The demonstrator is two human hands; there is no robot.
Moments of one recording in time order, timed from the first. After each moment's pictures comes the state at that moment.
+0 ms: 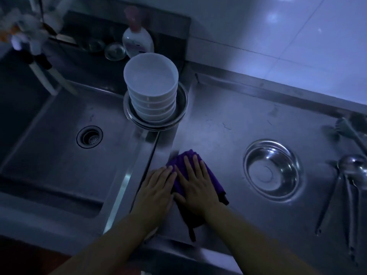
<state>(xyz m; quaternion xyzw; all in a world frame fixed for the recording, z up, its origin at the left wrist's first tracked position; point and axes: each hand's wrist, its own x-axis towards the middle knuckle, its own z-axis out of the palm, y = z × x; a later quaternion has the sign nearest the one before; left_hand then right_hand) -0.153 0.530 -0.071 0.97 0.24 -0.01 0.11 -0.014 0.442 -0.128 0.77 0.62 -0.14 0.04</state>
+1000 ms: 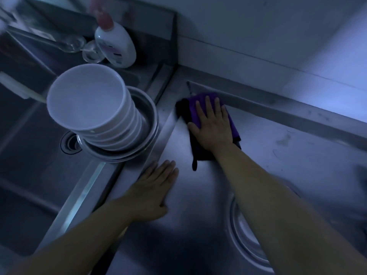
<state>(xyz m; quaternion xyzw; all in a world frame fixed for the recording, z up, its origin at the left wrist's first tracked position) -0.022 0.581 -0.128 0.96 0.17 -0.18 0.11 0.242 0.593 -0.145 0.82 0.57 -0.08 -0.01</state>
